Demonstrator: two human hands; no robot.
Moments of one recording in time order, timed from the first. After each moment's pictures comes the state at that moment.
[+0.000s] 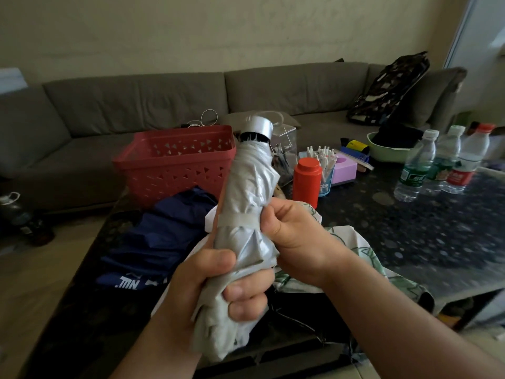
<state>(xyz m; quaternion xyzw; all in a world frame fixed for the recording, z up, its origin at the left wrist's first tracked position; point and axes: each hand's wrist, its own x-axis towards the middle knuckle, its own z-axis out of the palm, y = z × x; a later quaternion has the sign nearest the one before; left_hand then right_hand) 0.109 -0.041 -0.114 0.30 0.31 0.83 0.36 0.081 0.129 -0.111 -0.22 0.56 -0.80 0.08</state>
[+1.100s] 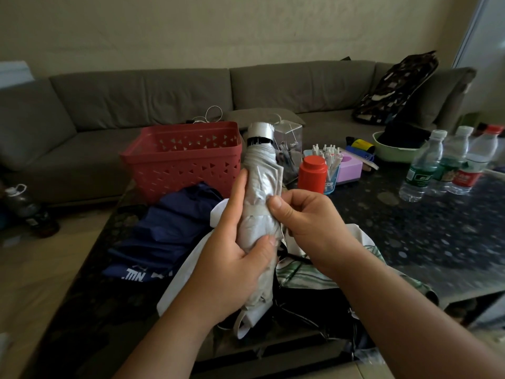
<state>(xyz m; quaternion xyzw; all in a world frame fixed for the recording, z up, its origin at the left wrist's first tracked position) 0.106 -0.027 -0.117 0.25 0.73 0.63 -0.06 0.082 0.139 -0.104 -0.09 0.70 -0.70 -0.08</state>
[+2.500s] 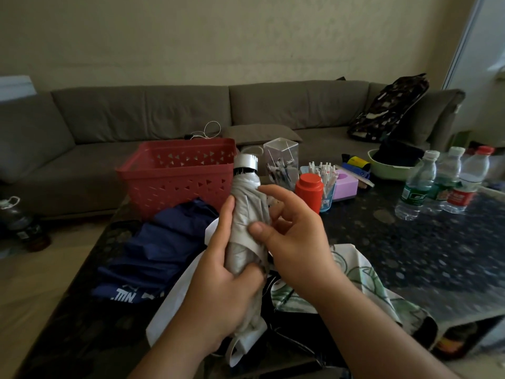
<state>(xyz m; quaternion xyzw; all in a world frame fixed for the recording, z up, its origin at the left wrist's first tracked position) 0.104 -0.020 -0.115 0.15 0.73 0.67 -0.04 0.078 0.123 -0.103 -0.11 0.72 -0.66 -0.19</state>
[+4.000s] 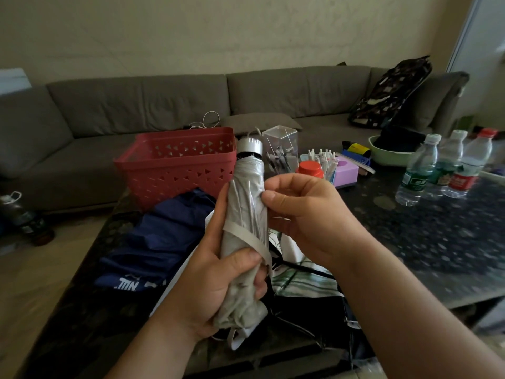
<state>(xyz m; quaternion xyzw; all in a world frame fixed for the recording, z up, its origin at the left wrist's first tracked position) 0.100 -0.033 -0.123 0.23 0.52 0.81 0.16 0.084 0.140 -0.064 -0.05 0.58 -0.81 -0.01</state>
